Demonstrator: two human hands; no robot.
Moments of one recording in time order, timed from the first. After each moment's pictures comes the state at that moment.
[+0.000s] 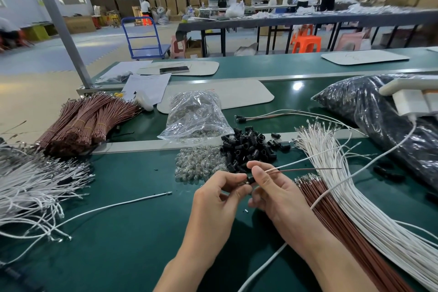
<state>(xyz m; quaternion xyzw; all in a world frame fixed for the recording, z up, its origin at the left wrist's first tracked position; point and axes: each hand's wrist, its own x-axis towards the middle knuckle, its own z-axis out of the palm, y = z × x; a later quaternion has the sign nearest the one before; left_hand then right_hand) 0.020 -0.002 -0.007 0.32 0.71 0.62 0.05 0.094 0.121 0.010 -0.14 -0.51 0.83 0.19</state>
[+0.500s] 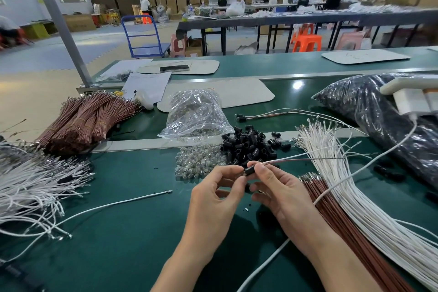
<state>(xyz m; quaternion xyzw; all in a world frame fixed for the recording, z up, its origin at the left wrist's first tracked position) 0.021 -0.003 0.002 0.31 0.69 0.65 0.06 0.098 0.126 0.011 -0.15 -0.54 0.81 0.19</state>
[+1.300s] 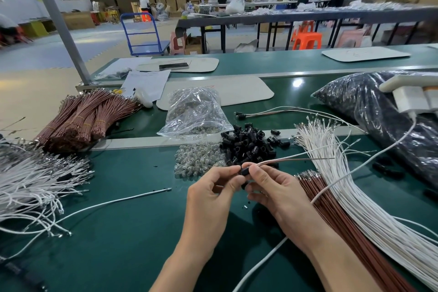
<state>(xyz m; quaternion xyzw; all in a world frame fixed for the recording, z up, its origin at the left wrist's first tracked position) 0.023 -0.005 0.002 0.28 0.68 0.68 0.06 0.096 0.125 0.007 -0.14 -0.55 0.80 0.18</state>
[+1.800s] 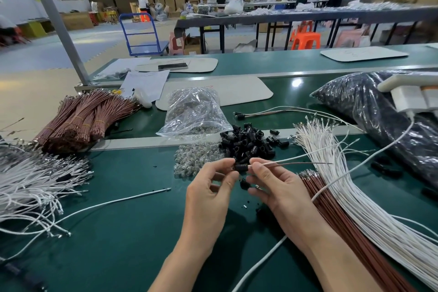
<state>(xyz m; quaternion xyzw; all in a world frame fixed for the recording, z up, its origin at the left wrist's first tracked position) 0.016 -0.002 -0.006 0.28 0.71 0.65 0.03 0.094 0.124 0.010 -0.19 -0.48 0.83 0.22</state>
